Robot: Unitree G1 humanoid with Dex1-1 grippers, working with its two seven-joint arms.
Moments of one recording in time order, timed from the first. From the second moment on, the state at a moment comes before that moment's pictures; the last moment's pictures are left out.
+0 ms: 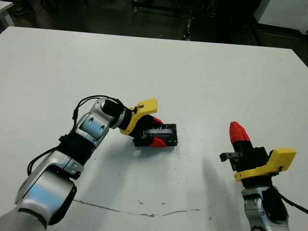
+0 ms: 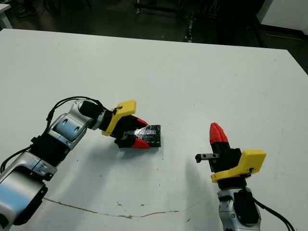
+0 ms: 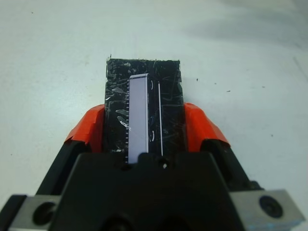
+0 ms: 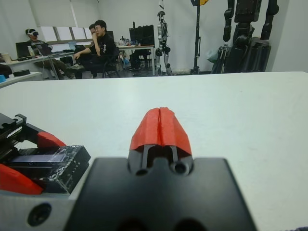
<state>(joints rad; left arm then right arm) -0.74 0.34 -0.48 0.43 0.00 0.33 -1.25 0.31 -0.11 -0.04 -0.45 0.28 0.02 0.16</state>
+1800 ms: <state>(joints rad) -0.33 0.73 -0.16 0.03 -0.20 0.40 -1.09 0.32 -0.11 -0.04 -0.45 0.27 0.02 0.16</state>
